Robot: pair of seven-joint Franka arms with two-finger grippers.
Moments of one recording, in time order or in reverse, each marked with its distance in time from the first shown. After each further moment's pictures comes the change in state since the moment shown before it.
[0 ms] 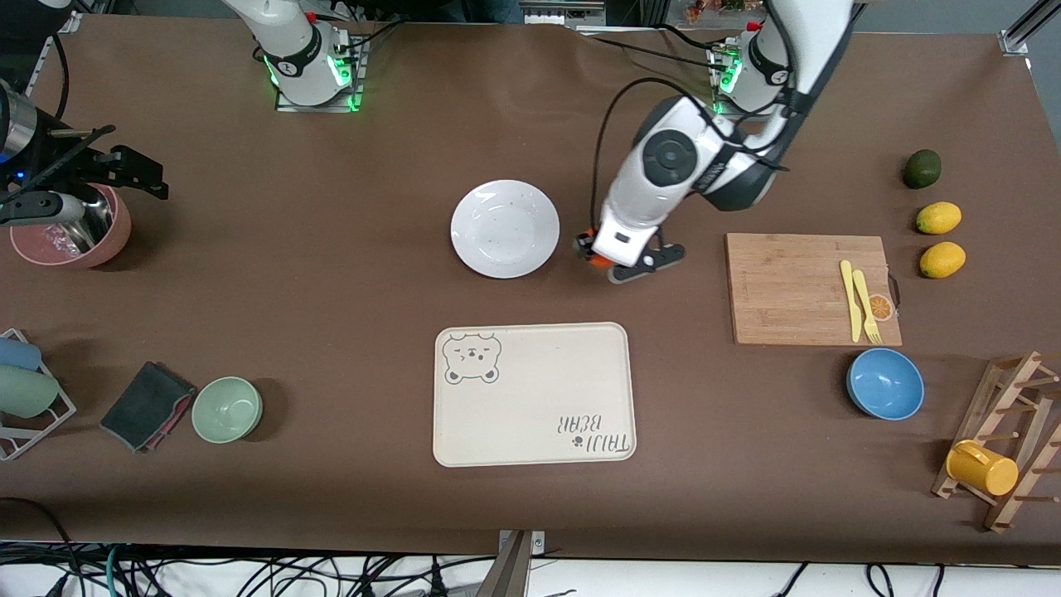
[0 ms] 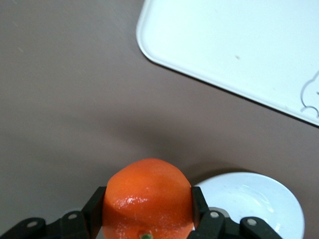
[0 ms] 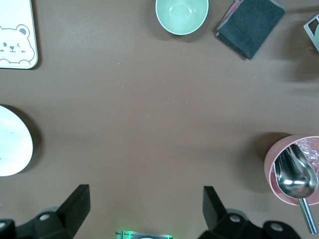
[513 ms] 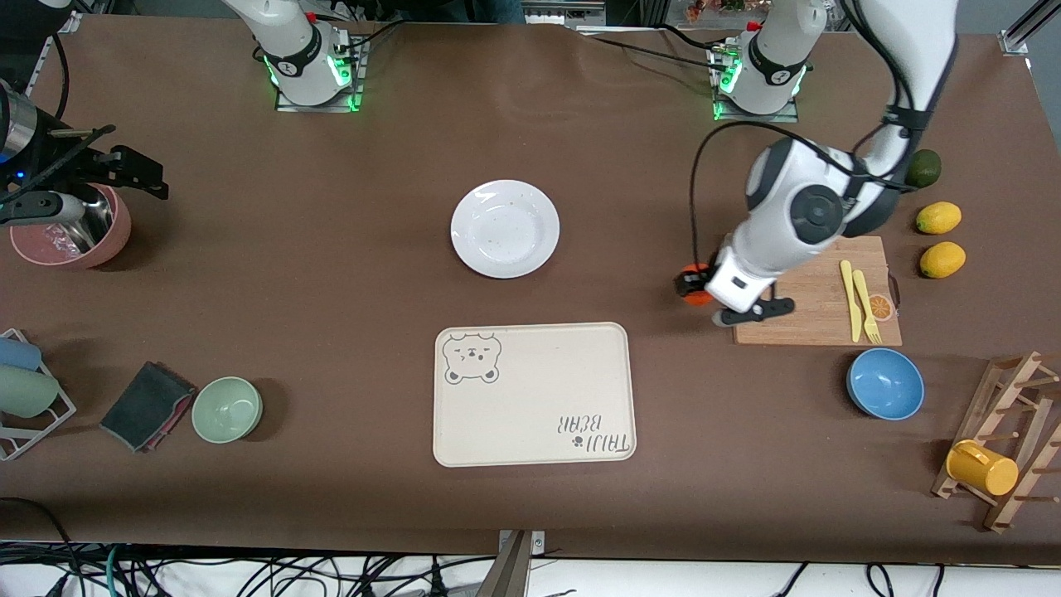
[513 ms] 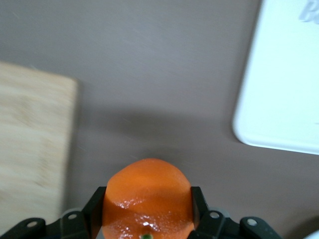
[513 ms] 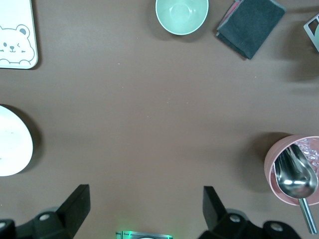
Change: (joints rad) left arm 0.292 -0.080 0.012 -0.107 0.000 -0.001 0.455; right arm 0.000 0.000 0.000 0.000 0.000 0.000 0.000
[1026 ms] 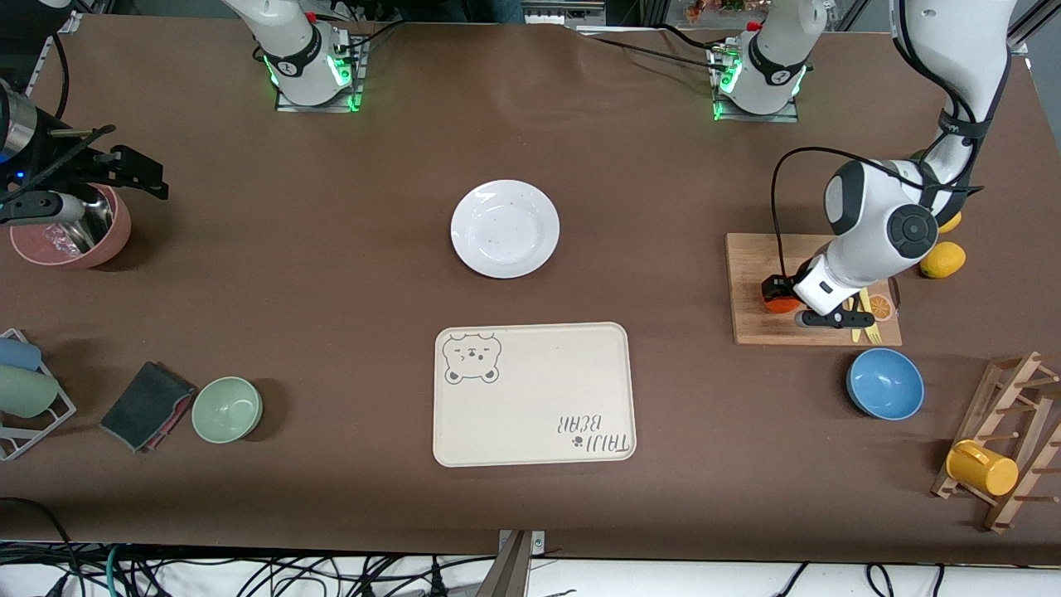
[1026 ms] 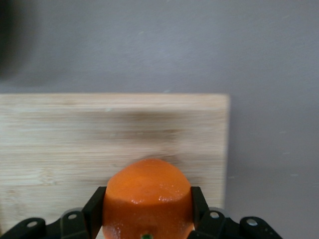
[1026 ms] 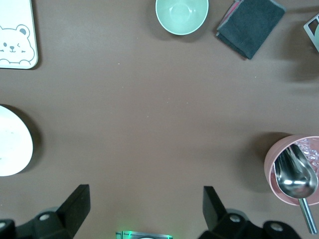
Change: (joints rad) left arm 0.092 0.005 0.237 -0.171 0.000 0.152 0.565; right arm 0.000 0.000 0.000 0.000 0.000 0.000 0.000
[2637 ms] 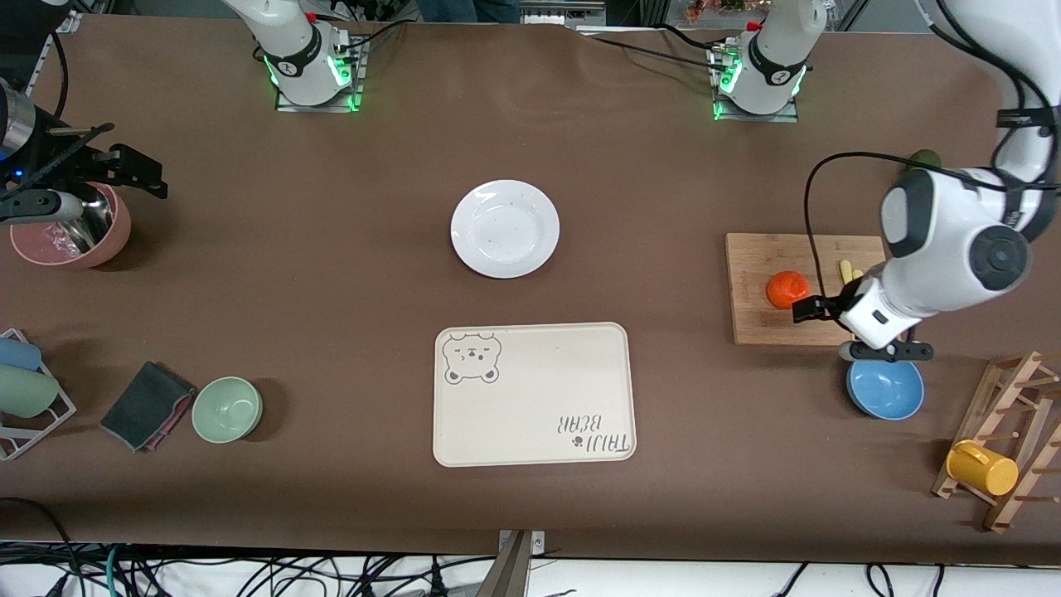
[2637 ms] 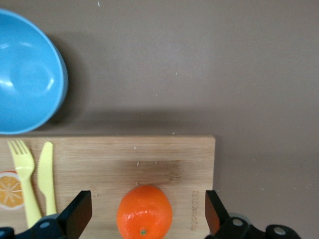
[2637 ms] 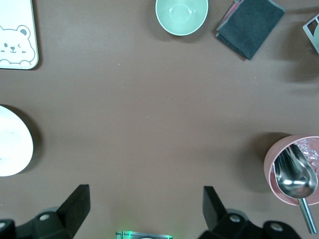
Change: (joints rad) left arm -0.001 0.009 0.055 0.196 0.000 -0.175 0.053; right arm 0.000 -0.003 0.000 0.000 0.000 0.000 0.000
